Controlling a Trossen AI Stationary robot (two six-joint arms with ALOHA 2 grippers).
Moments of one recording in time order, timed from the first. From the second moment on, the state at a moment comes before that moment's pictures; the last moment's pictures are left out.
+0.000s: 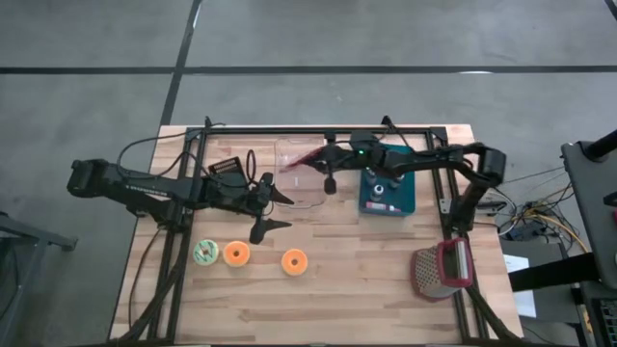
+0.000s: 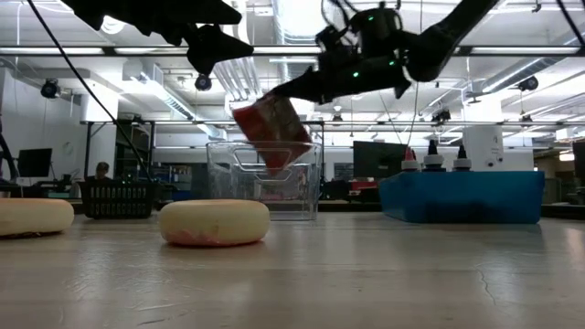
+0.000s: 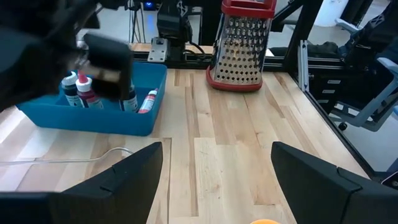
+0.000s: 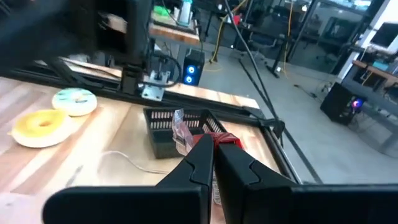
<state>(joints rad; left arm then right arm) -0.05 1.16 0.70 0.10 0.06 -0.06 -0.34 1.72 0.95 0.63 -0.30 -0.26</state>
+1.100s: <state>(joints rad) -0.05 1.16 0.70 0.10 0.07 -0.06 -0.34 1.86 1.16 -0.04 -0.30 -0.22</state>
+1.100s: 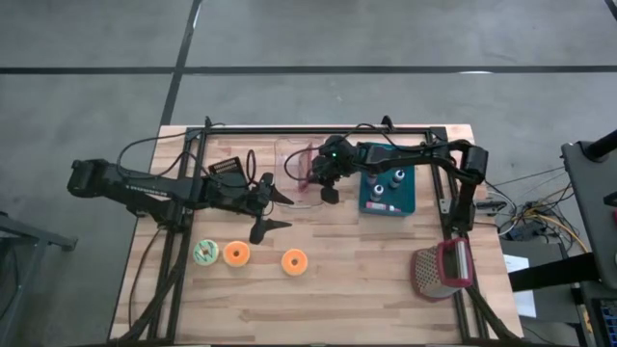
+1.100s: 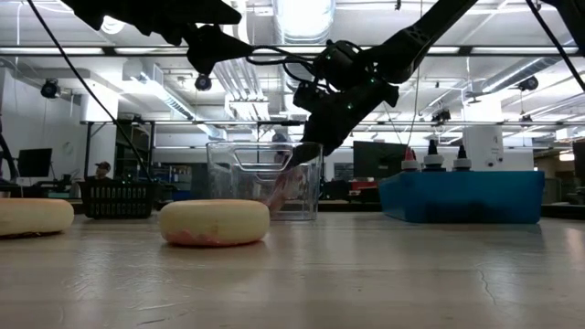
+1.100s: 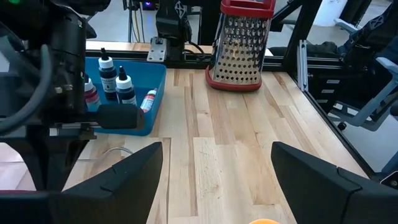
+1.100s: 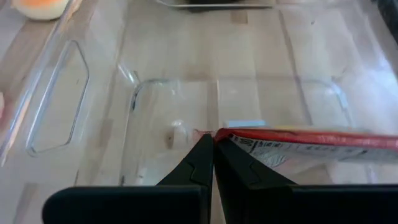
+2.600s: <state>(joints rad) -0.06 1.16 0.70 0.10 0.06 -0.06 -0.33 1.86 1.16 -0.04 -0.32 -0.13</state>
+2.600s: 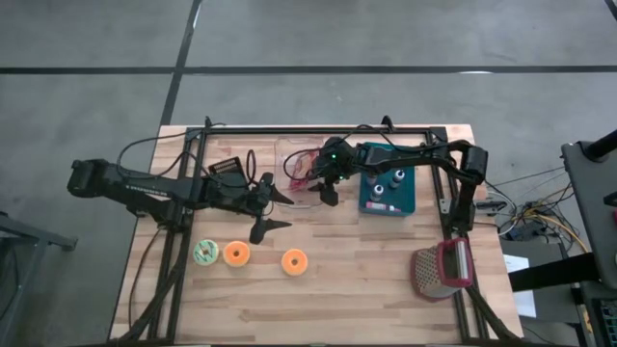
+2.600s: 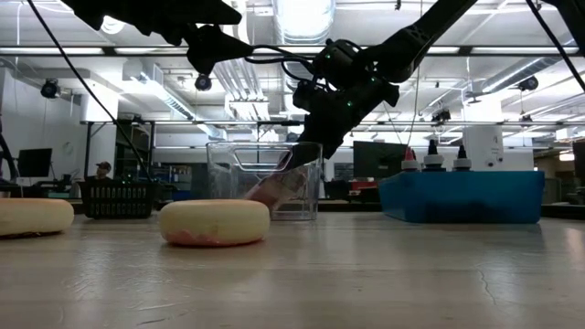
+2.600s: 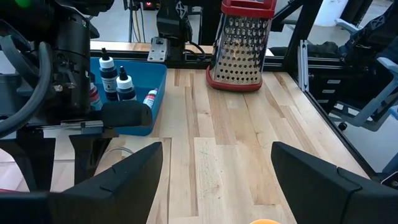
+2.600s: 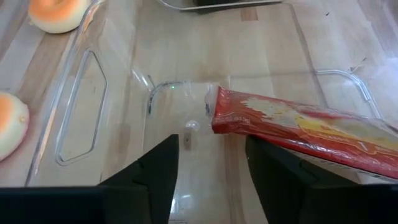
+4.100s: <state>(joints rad) -0.05 1.16 0.70 0.10 0.07 -0.06 -0.20 1.72 1.16 -0.04 -0.32 -0.14</state>
